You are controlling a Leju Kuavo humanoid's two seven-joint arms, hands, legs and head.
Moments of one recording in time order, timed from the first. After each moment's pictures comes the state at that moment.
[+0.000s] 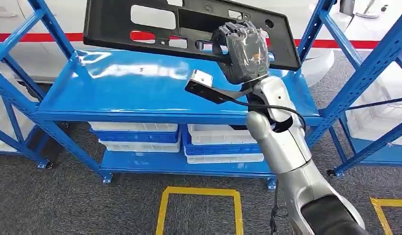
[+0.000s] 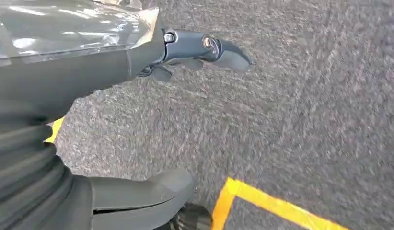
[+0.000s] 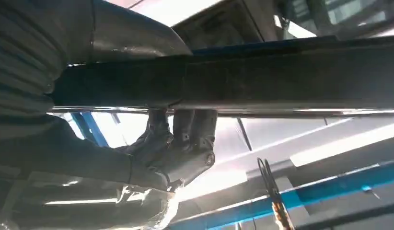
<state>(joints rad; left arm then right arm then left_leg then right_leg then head) -0.20 -0.14 0.92 -0.23 -0.79 0.27 -0.24 -0.72 -0.05 0.39 -1.53 1.04 -0.25 -0.05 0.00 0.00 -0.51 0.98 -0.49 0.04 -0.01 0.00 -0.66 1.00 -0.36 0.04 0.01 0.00</state>
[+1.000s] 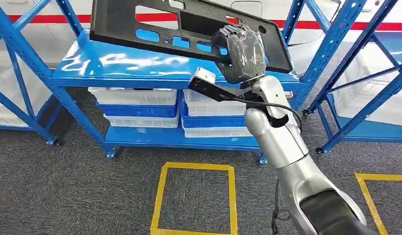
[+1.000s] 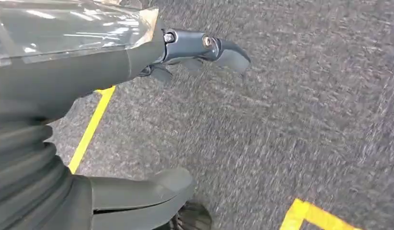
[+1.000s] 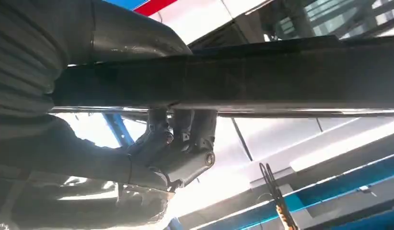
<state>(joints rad) -0.19 -0.13 0.95 -0.23 -0.76 0.27 -0.26 -0.75 -0.05 0.41 -1.40 0.93 -0.33 -0.09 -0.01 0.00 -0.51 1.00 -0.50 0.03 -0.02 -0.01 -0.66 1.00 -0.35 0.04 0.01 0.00</state>
